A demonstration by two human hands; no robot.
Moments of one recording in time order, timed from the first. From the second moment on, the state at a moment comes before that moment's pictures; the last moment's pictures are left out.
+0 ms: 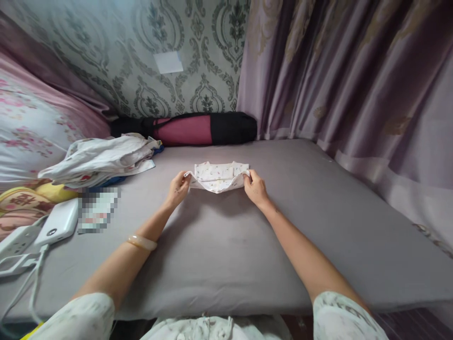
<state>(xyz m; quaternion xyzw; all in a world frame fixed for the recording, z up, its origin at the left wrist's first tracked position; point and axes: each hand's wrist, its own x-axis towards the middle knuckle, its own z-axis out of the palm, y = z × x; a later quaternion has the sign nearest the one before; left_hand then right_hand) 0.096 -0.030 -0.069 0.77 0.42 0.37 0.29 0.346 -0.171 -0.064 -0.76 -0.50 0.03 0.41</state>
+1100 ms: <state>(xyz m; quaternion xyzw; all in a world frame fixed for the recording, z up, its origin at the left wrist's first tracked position) 0.159 0.054 -0.102 0.74 0.61 0.23 0.19 0.402 -0.076 -0.112 -0.86 -0.39 0.03 0.32</state>
